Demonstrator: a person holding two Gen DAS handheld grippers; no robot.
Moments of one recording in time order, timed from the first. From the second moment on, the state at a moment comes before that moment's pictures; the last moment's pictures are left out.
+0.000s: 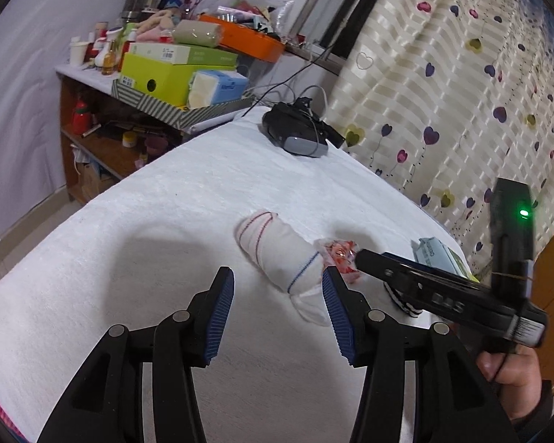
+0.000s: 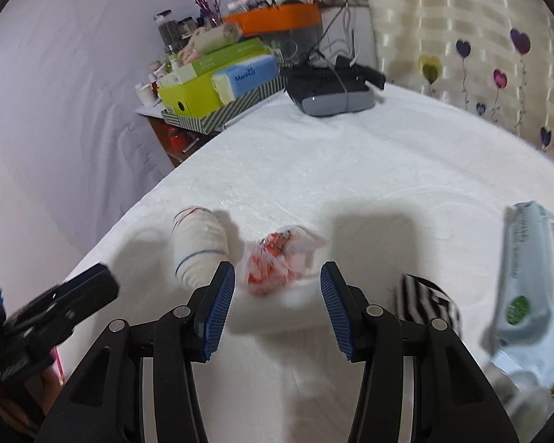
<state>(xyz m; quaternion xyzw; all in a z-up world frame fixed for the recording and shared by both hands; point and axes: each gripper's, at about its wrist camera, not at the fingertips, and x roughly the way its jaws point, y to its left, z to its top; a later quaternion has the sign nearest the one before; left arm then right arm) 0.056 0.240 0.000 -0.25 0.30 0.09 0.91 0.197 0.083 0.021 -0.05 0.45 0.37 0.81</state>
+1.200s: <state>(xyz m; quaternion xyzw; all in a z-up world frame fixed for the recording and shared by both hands) 0.152 0.228 -0.035 -0.28 0.38 0.16 0.87 0.183 0.015 0.070 0.00 0.38 0.34 0.86</state>
